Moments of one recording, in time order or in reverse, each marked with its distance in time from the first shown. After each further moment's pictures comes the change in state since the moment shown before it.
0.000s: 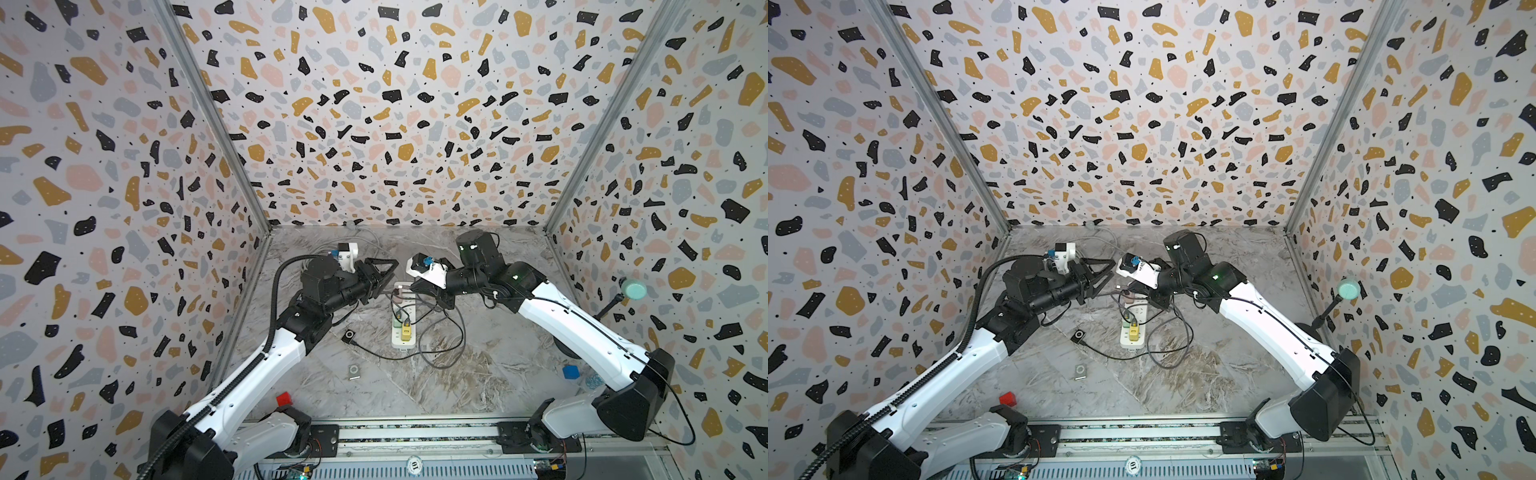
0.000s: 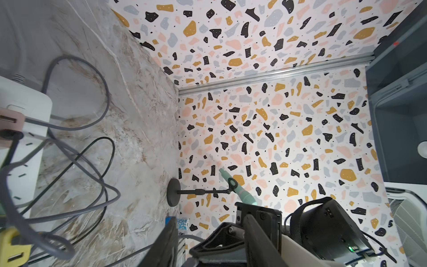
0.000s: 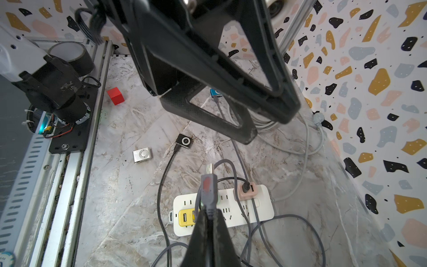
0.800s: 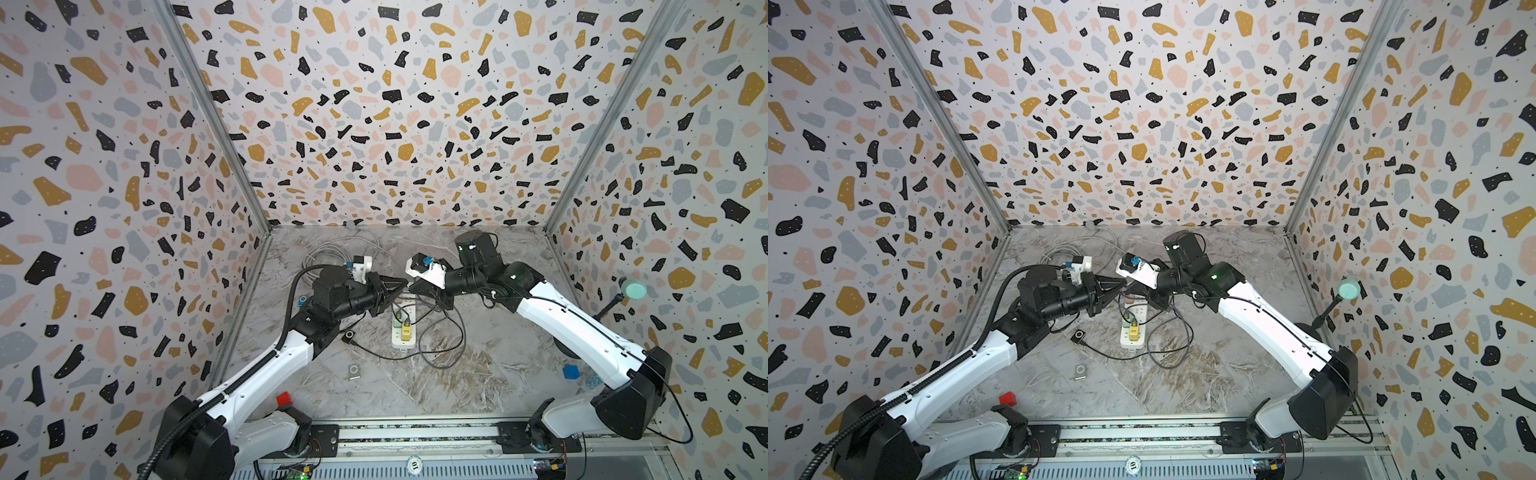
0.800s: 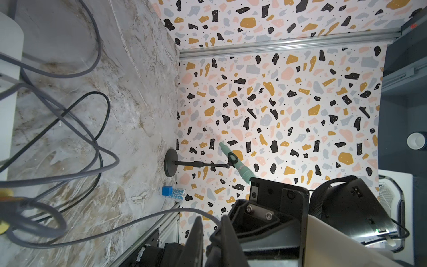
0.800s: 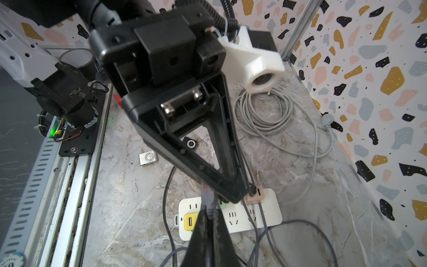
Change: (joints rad) left arm -0.043 0.036 -0.082 0.078 0.097 -0.060; right arm -0.007 0.004 -0.016 0.015 -0.034 0.023
